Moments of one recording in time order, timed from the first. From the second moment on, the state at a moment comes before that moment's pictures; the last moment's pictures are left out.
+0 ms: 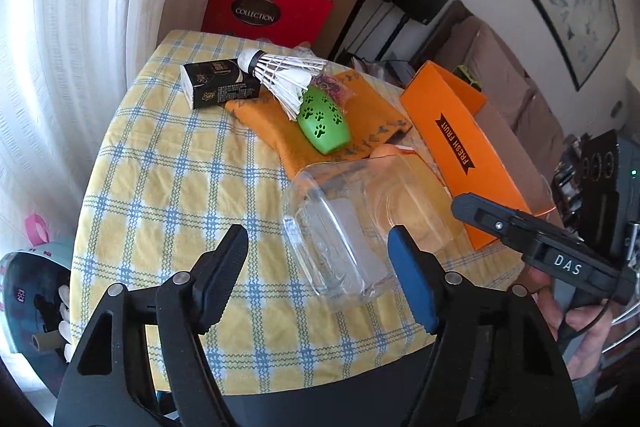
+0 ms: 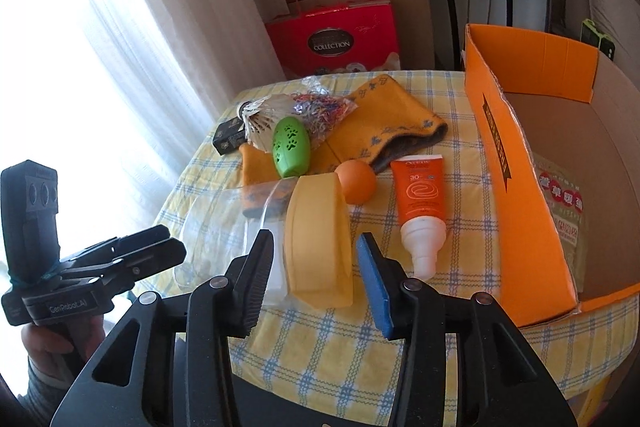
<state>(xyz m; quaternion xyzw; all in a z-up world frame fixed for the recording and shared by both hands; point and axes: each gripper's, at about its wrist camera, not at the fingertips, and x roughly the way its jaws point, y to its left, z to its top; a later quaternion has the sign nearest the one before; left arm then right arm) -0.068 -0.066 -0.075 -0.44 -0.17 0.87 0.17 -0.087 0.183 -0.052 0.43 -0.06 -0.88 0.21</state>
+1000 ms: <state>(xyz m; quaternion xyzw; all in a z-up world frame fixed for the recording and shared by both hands) -0.074 -0.042 -0.076 -0.45 -0.17 0.86 0.18 -0.089 0.171 -0.058 0.44 -0.08 -0.86 0.23</state>
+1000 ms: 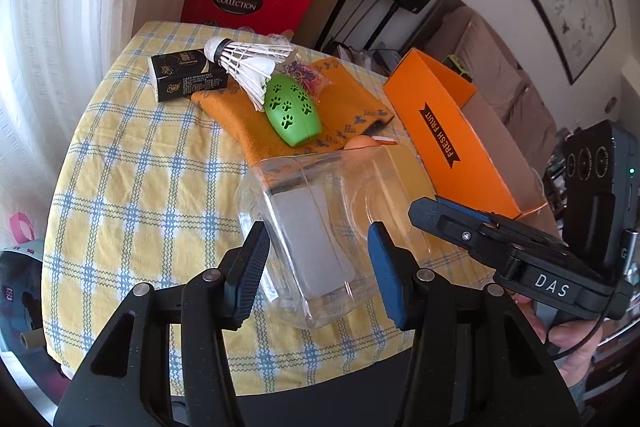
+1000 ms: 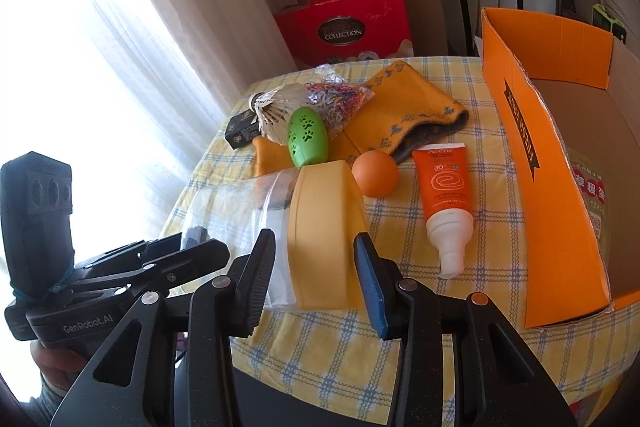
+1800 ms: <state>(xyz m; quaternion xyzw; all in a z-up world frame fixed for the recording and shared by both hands) -0.159 -0.099 -0.036 -0.43 -0.20 0.87 0.13 -0.159 0.153 -0.030 0.44 -0.03 -0.87 0.21</state>
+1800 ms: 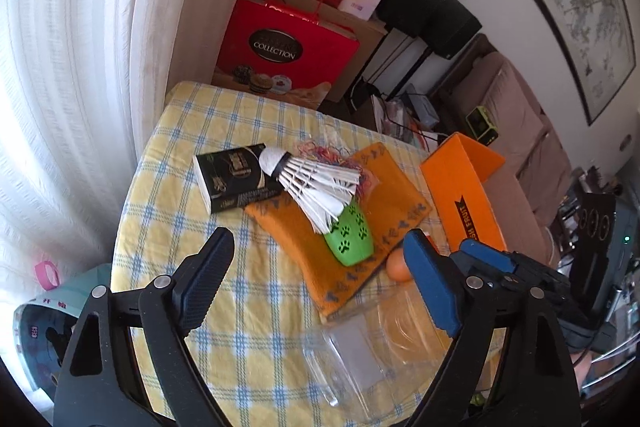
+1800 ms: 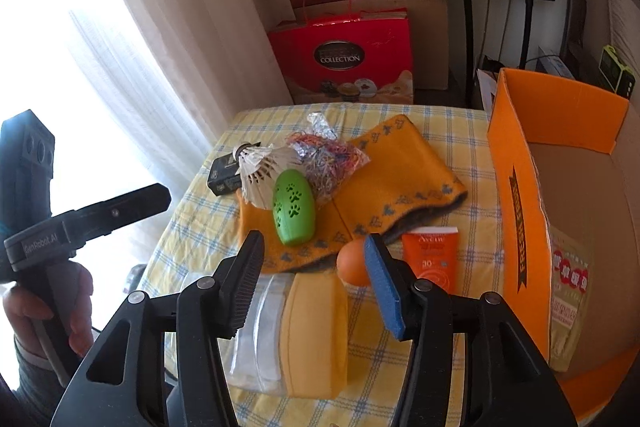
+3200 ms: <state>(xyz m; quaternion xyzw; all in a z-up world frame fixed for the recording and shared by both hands) -0.240 -0.112 -0.071 -0.48 -0.13 0.87 0.08 -0.229 0.078 -0.092 0.53 0.14 -0.80 0.24</state>
